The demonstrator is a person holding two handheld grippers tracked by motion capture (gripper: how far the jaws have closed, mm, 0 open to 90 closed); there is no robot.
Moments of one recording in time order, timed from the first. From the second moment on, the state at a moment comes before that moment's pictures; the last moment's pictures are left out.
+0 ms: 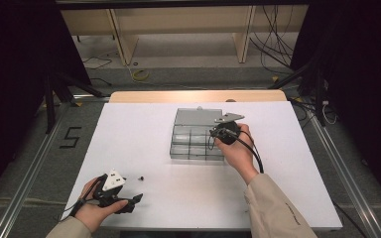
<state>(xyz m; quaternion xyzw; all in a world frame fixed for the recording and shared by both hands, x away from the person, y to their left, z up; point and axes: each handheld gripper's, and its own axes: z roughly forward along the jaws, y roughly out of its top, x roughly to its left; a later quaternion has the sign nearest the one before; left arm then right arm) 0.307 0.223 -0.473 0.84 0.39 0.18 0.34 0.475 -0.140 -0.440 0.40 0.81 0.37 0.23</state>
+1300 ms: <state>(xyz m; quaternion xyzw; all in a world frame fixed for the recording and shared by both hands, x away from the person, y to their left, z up) 0.307 0.223 -0.474 0.84 0.39 0.18 0.34 0.424 -0.003 -0.446 0.22 0.86 0.44 0.11</state>
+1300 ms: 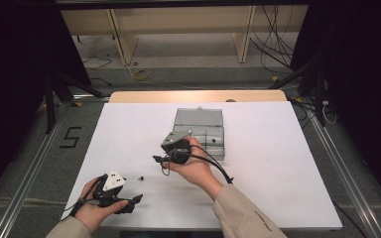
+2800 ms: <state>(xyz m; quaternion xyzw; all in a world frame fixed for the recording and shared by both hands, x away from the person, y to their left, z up) 0.307 0.223 -0.473 0.84 0.39 0.18 0.34 0.403 0.067 -0.498 0.16 0.91 0.38 0.05</state>
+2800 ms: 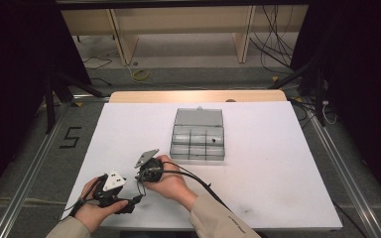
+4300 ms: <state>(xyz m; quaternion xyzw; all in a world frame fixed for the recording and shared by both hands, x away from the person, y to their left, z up) 0.308 0.224 -0.474 0.84 0.39 0.18 0.34 0.411 -0.001 -0.436 0.20 0.88 0.41 0.10</state>
